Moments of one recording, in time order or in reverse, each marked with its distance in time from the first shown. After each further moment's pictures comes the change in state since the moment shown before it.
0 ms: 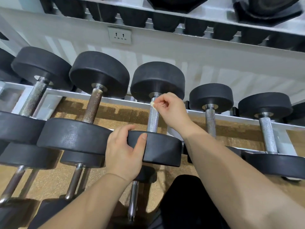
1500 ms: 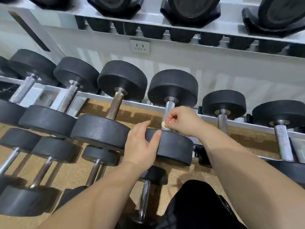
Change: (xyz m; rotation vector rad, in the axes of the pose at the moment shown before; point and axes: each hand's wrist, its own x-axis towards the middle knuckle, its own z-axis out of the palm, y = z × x) left_hand 0.001 0.006 -0.010 0.056 -0.116 -0.036; right_hand -0.016 -0.036 -0.021 -0.289 -0.404 0.053
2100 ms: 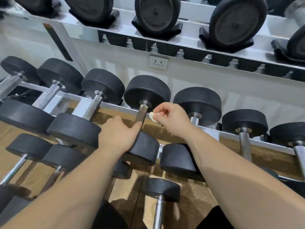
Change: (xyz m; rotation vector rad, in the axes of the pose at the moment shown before) left_hand 0.069 -0.053 -0.141 0.326 0.112 -0.278; right_hand 0.057 -0.117 0.051 0.299 0.195 -0.045
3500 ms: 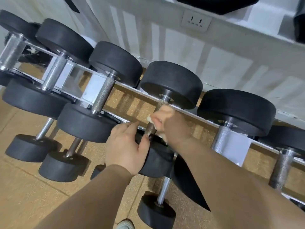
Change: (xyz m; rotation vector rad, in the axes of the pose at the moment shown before) left_hand 0.006 -0.002 0.003 0.106 -0.133 -0.024; right_hand 0.058 -0.002 0.055 -0.238 -0.334 -0.107
